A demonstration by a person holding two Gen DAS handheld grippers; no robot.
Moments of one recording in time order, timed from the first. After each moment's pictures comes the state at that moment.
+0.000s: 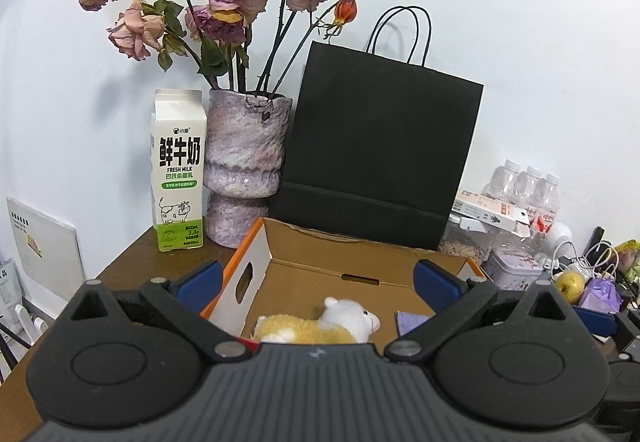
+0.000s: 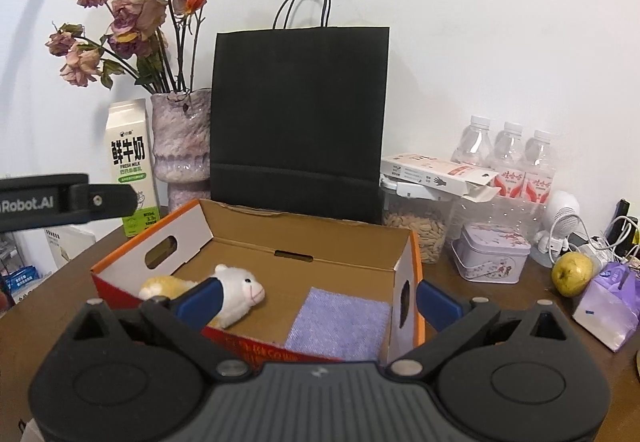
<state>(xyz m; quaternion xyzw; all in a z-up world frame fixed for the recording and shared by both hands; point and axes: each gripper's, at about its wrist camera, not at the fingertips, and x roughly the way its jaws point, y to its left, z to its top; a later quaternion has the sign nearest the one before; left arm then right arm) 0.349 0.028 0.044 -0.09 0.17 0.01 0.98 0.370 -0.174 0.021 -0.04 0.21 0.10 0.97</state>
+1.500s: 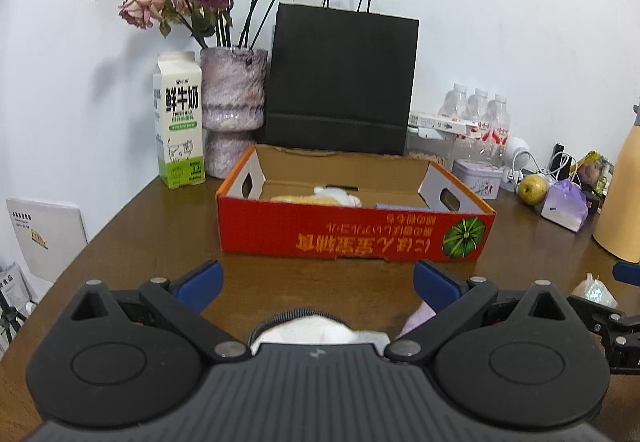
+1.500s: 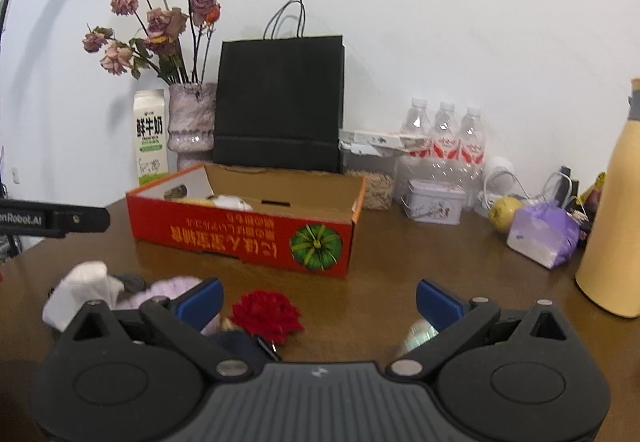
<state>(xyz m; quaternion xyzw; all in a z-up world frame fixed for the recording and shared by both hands) 0.231 0.024 -0.014 -0.03 0.21 -0.04 0.98 0.210 -0.240 -0.032 -0.03 0.18 0.08 0.98</state>
